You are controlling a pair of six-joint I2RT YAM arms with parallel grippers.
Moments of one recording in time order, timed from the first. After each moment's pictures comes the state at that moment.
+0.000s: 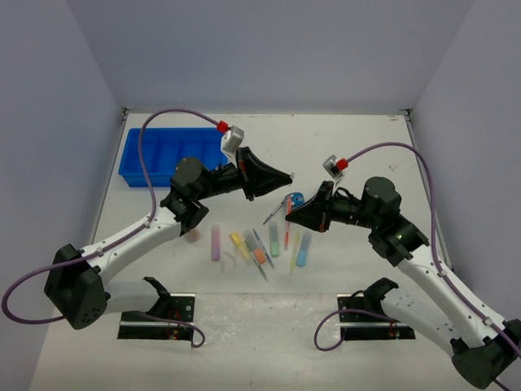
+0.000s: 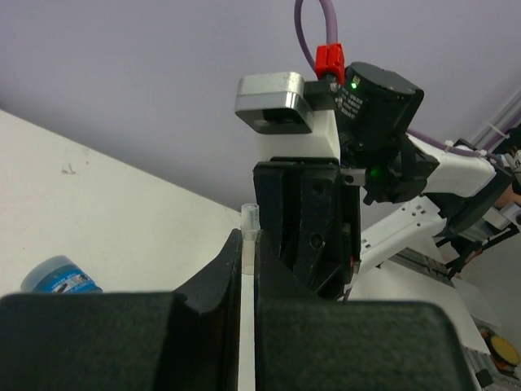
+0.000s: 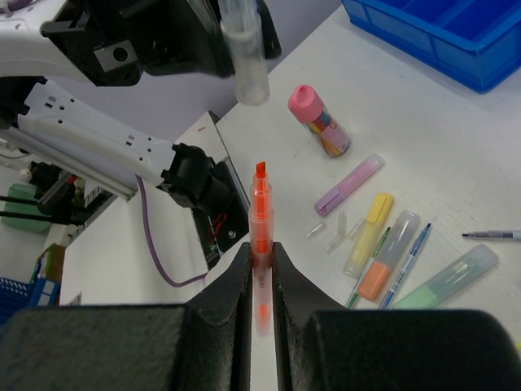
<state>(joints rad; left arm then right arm) -0.70 1.25 0.90 0.64 0.66 -0.65 0.57 0.80 0.78 -0.15 -0.68 0.51</state>
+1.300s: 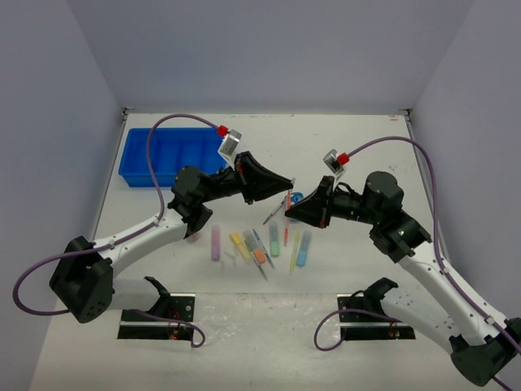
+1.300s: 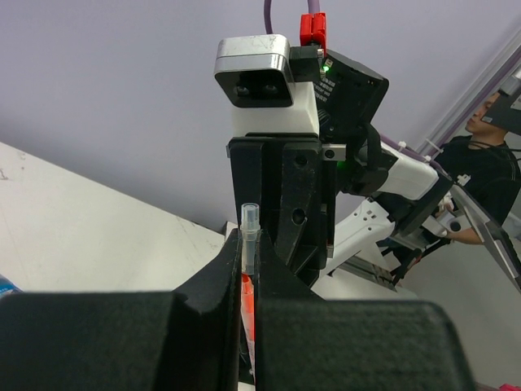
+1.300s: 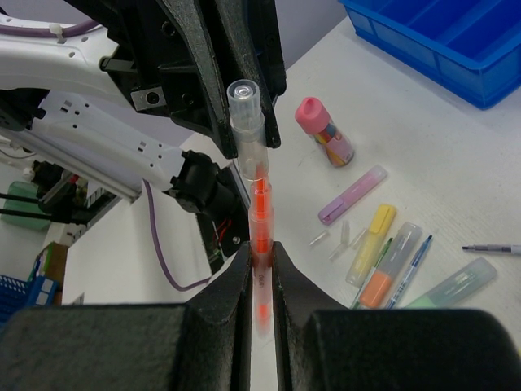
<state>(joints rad) -0.70 1.30 0.82 0.91 0.70 -0.85 0.57 0.83 0.85 -0.18 -0.69 0.50</state>
